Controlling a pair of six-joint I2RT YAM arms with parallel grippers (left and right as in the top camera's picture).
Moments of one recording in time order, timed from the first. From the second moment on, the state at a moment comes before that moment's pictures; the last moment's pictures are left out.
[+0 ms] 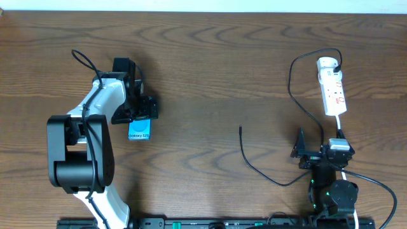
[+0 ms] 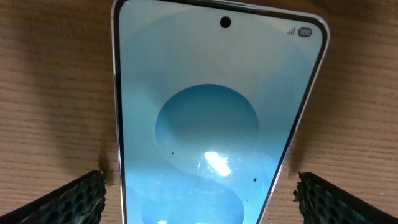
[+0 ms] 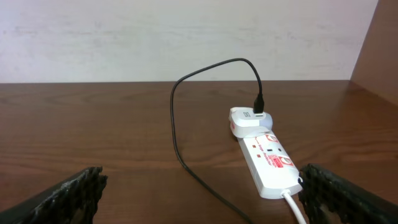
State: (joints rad) left arm 0.00 1.92 1.21 -0.82 0.07 -0.12; right arm 0.00 0.01 0.01 -0.06 0.07 0.01
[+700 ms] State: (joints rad) left arm 0.00 1.92 1.20 -0.79 0.07 -0.12; right arm 0.00 0.01 0.01 -0.06 0.07 0.01
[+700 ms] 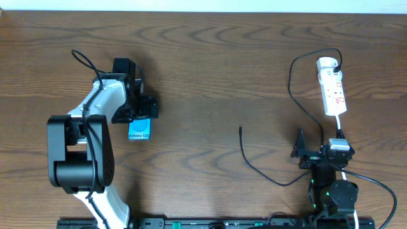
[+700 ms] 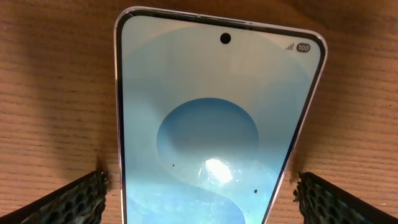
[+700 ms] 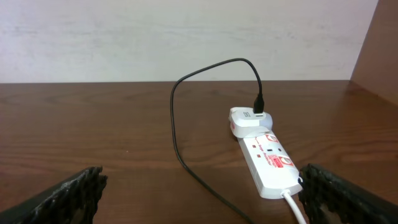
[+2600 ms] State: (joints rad) left arm 0.00 1.92 1.19 -0.76 0.02 -0.03; right arm 0.00 0.01 0.01 -0.06 0.07 0.01
